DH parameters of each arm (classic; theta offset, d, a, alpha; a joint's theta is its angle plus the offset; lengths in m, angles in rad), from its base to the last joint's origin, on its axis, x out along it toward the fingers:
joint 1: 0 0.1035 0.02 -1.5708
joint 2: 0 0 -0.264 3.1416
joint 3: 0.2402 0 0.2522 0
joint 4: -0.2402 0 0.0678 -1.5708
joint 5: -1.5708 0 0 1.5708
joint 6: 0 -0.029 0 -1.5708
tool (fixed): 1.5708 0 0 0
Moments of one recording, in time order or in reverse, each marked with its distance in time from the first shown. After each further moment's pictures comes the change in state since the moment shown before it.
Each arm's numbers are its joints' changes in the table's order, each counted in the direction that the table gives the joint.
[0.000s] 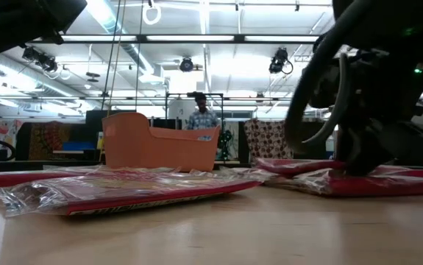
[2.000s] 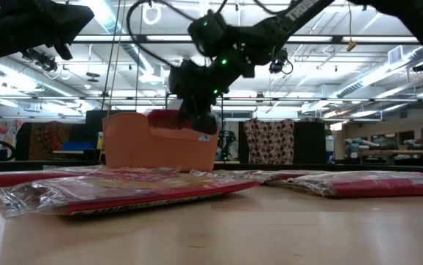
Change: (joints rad) left arm 0.001 0.002 0.000 -0.092 0.002 0.262; right arm -0.709 0.113 0.280 1.097 -0.018 1.733
